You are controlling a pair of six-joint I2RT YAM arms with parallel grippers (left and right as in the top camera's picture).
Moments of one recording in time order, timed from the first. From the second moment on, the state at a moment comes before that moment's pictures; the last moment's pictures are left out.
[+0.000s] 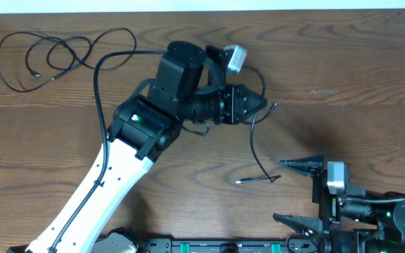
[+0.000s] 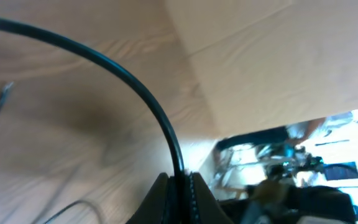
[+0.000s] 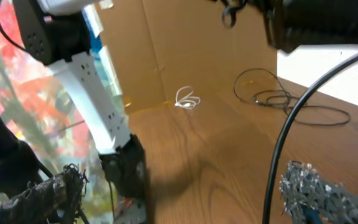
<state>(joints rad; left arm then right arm) -0.58 1.38 1.45 -0.59 0.72 -0.67 -0.02 0.35 0.43 0.12 -1.40 0.40</state>
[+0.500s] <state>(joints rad) -0.58 1.36 1.46 -0.61 0.61 -0.75 -0.02 0.64 0.72 -0.15 -1.05 0.30</state>
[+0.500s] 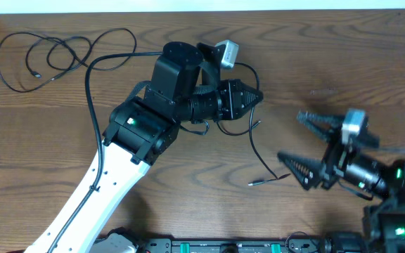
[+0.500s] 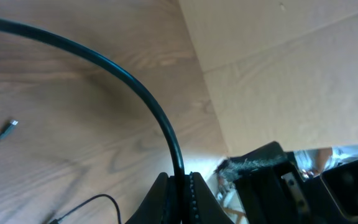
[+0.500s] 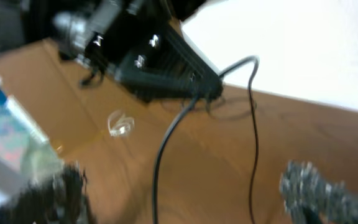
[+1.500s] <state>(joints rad) -0.58 1.33 1.46 -0.48 0.51 -1.11 0.25 0.92 1.18 -1.06 -0.75 -0.32</state>
